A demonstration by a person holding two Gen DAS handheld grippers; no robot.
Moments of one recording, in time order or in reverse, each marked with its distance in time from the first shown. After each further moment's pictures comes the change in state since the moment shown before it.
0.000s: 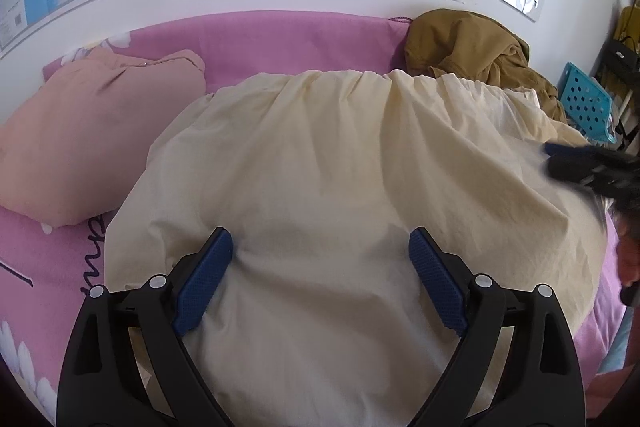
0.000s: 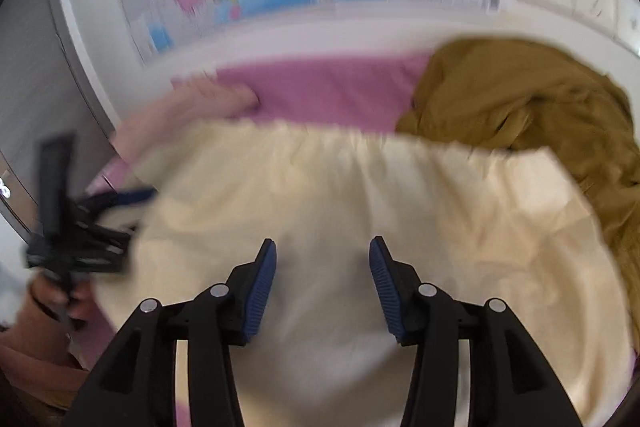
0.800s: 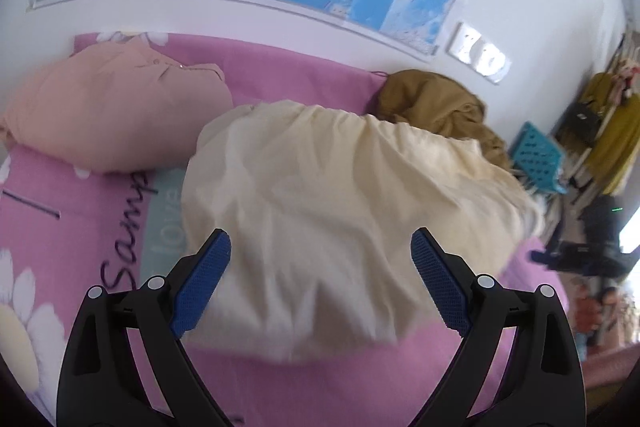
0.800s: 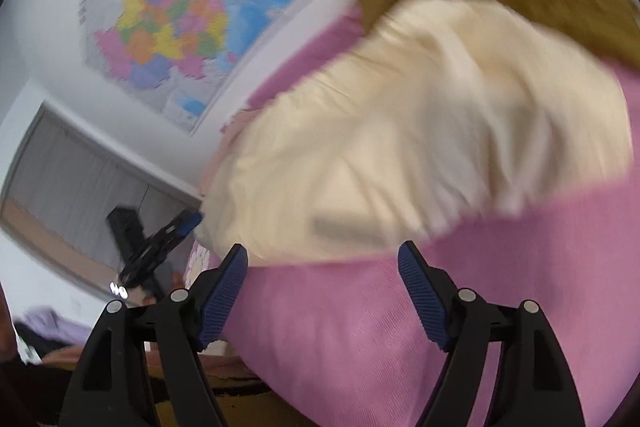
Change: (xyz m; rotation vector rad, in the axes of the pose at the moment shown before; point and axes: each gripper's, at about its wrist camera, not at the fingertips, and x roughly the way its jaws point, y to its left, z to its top) left arm -0.098 0.033 -0.041 -0.162 -0.128 -0.184; right arm -0.102 -0.062 -0.123 0.528 0.004 0.377
